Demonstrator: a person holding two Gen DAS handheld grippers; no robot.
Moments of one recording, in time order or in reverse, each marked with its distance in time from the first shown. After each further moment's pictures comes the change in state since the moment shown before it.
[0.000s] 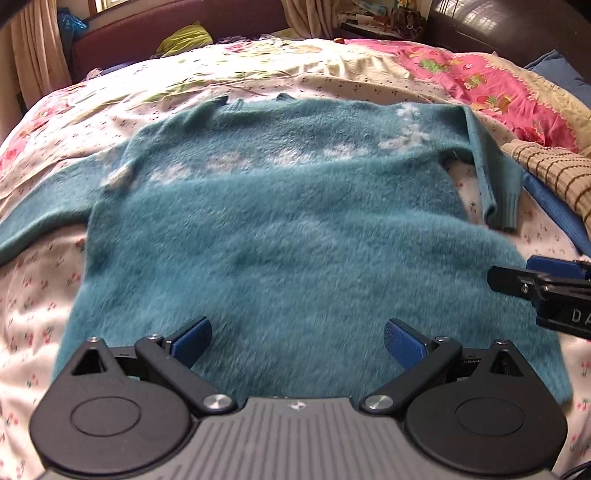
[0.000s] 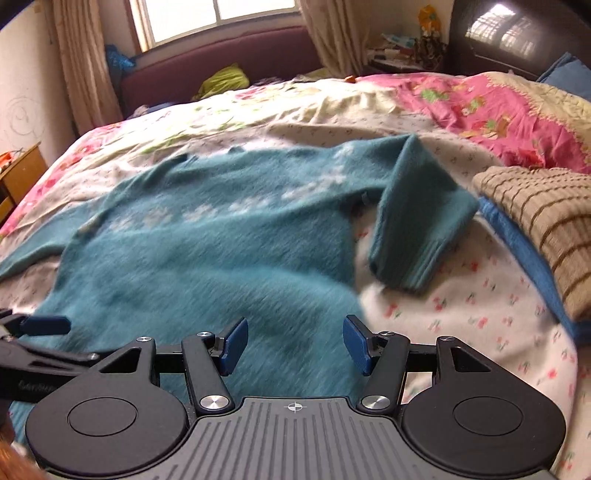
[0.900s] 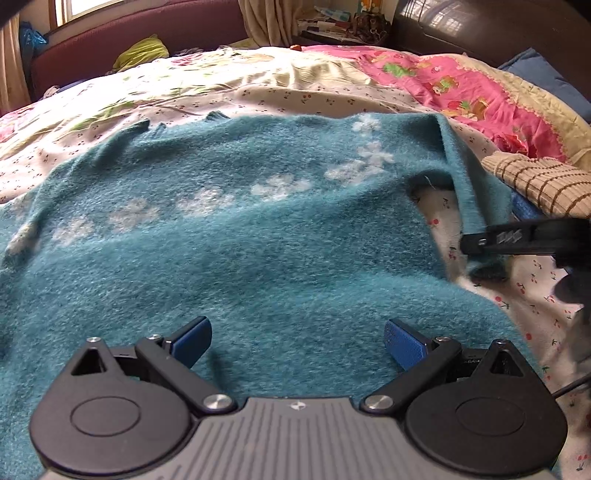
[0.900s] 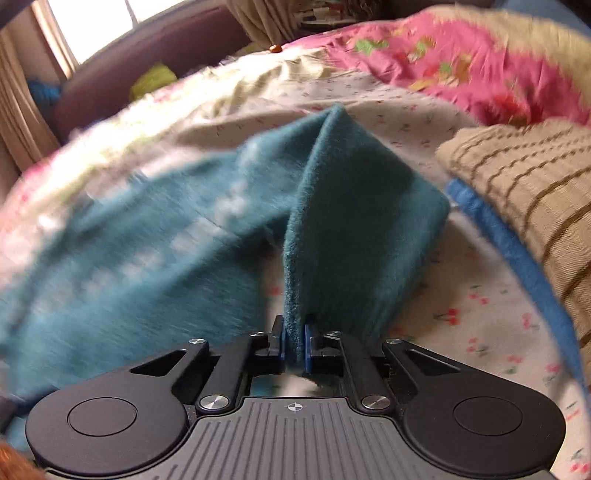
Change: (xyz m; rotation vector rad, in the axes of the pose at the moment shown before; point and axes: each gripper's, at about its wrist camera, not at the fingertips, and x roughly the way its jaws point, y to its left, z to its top) left arm 0.067 -0.040 0.049 0.043 -0.048 -0.106; right arm 0.089 -0.076 0.068 0.262 0.096 -0.006
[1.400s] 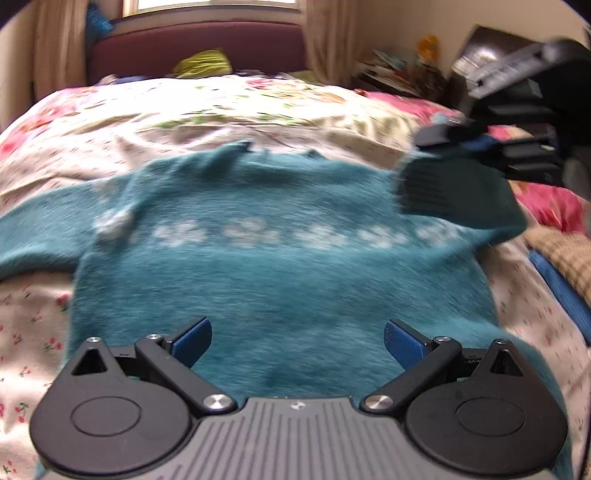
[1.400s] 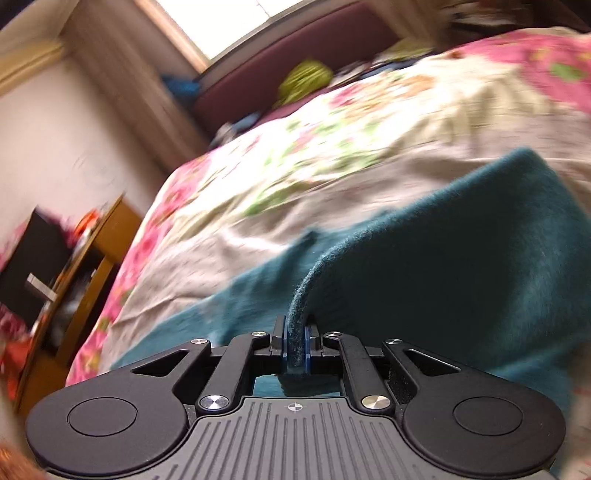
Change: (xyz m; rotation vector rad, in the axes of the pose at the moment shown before) left arm -0.040 0.094 -0.007 -0.185 -0.122 0.056; right arm 0.027 0.199 0.042 -0.149 0.036 0.460
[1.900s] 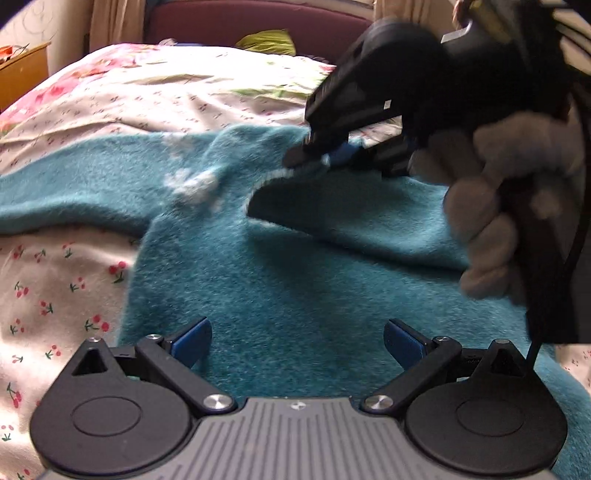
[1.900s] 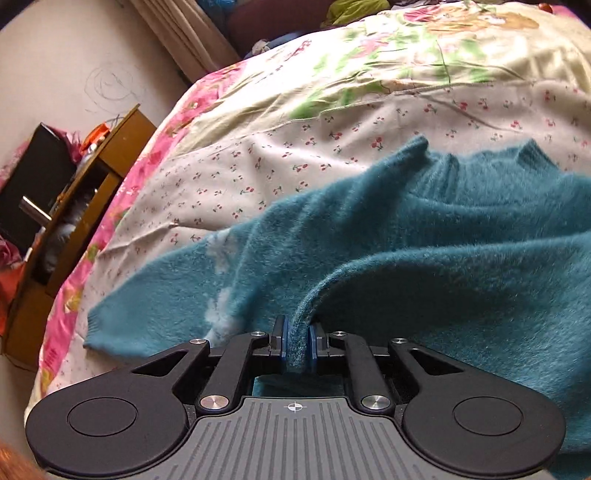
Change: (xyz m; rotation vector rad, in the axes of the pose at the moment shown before) left arm 0.026 0.064 -0.003 -0.160 0.038 0.088; right arm 0.152 0.036 -0.023 -0.103 0.212 0.051
